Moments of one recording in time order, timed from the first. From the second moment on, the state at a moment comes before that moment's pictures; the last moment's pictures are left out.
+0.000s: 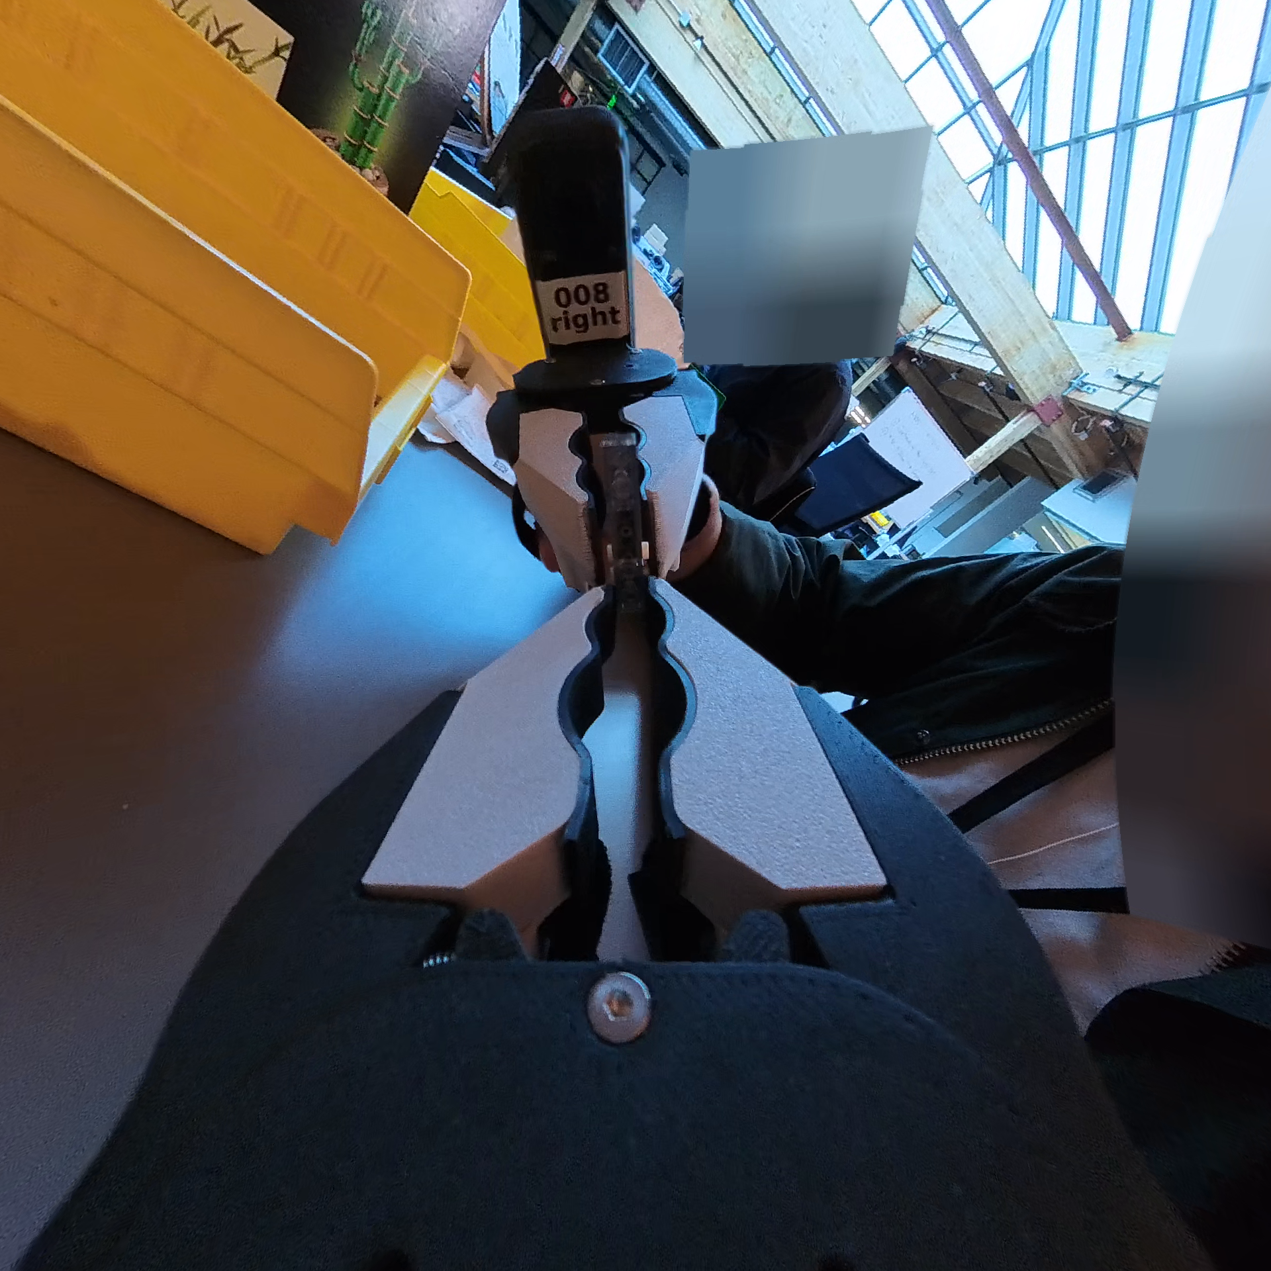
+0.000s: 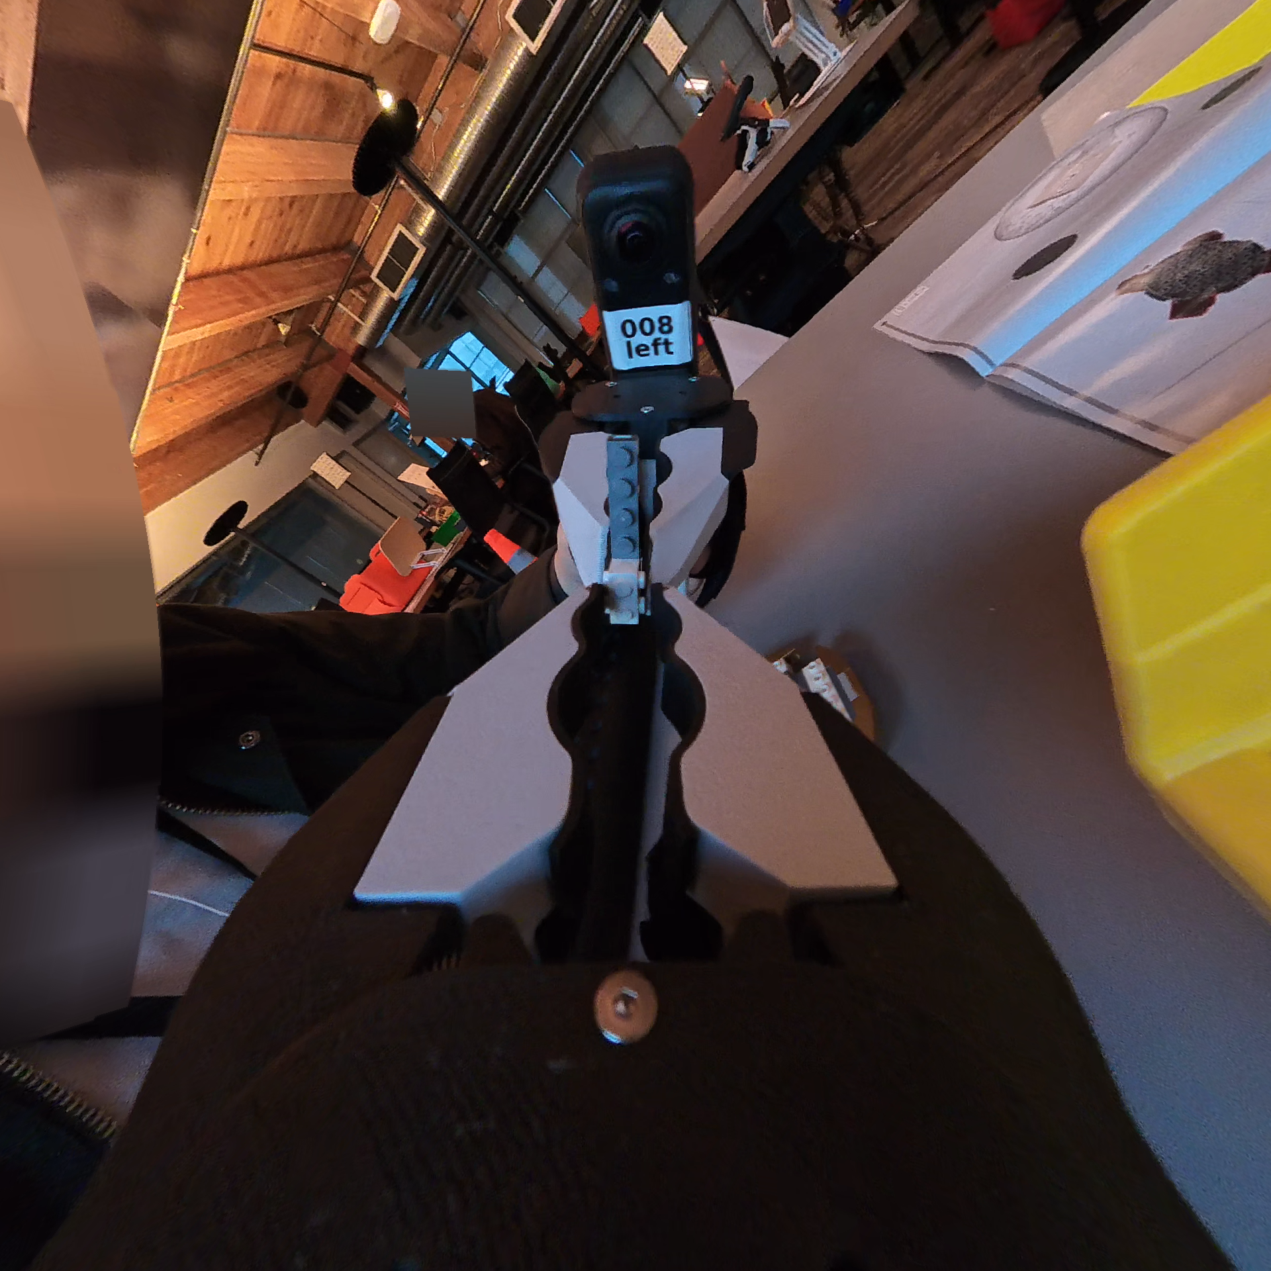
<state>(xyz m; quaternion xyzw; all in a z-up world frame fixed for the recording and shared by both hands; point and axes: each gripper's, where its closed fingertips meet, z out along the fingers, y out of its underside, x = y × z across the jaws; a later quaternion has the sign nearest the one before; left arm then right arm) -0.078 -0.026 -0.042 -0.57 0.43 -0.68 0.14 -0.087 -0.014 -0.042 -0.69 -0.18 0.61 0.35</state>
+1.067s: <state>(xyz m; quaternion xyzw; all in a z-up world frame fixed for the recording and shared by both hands) -0.093 -0.056 -0.005 -0.46 0.47 -0.74 0.14 -0.065 -0.063 0.044 -0.51 -0.28 0.70 0.41</state>
